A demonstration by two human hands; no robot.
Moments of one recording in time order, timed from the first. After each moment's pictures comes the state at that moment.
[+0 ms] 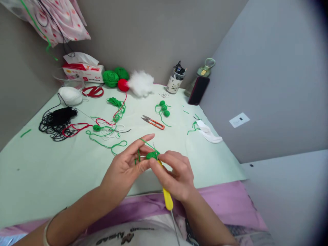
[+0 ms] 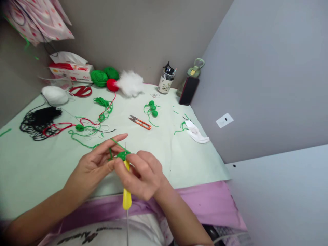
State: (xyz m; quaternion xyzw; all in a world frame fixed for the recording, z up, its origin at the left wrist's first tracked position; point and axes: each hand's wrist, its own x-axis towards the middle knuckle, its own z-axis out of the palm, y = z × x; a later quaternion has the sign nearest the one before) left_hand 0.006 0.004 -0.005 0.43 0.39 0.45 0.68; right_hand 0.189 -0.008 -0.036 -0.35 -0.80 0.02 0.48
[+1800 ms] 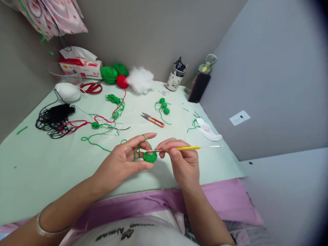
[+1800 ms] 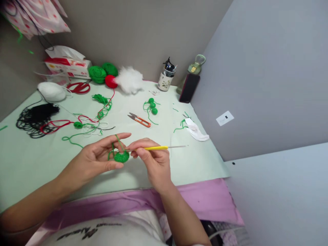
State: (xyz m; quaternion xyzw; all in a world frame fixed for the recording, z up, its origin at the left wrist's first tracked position) left_hand -0.006 0.019 -0.015 0.46 0.35 0.39 0.72; right_hand 0.183 0.006 -0.027 -0.31 -0.56 0.47 0.61
